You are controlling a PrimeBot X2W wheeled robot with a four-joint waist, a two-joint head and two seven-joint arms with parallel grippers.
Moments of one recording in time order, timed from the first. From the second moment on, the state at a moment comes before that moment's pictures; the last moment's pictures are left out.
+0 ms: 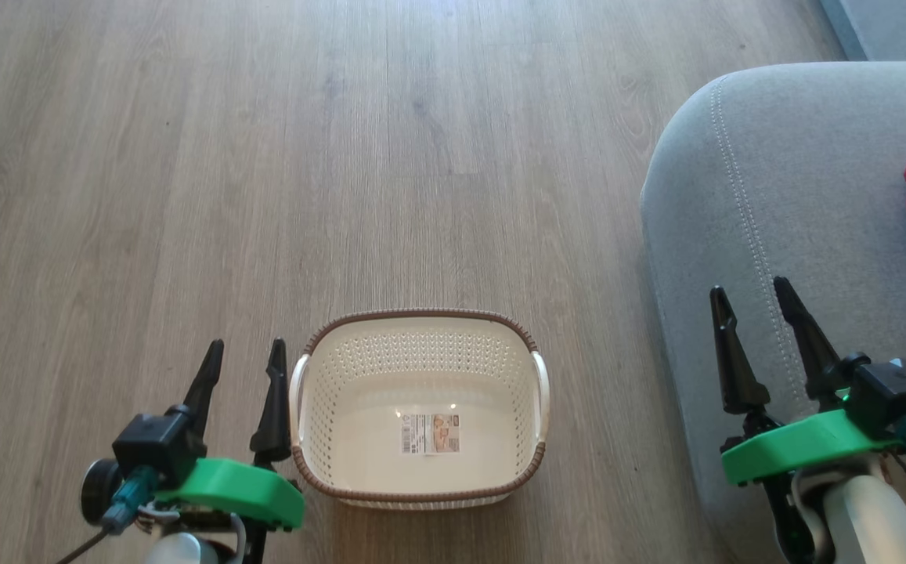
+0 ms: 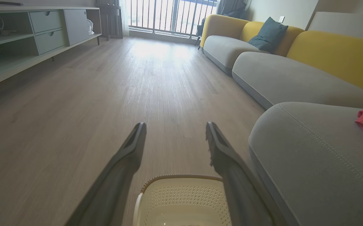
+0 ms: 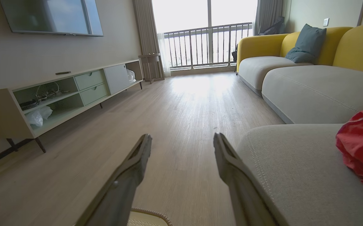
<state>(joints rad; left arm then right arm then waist) 0.00 0.05 -0.13 0.11 -0.26 0.05 -0.26 -0.05 -0.13 0.05 0.10 0.26 0.13 -0.26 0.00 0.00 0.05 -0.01</state>
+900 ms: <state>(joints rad) 0.04 0.06 -0.12 0.22 -0.48 0.02 -0.20 0.01 -0.13 0.06 0.21 0.48 0.13 -0.21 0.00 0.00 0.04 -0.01</state>
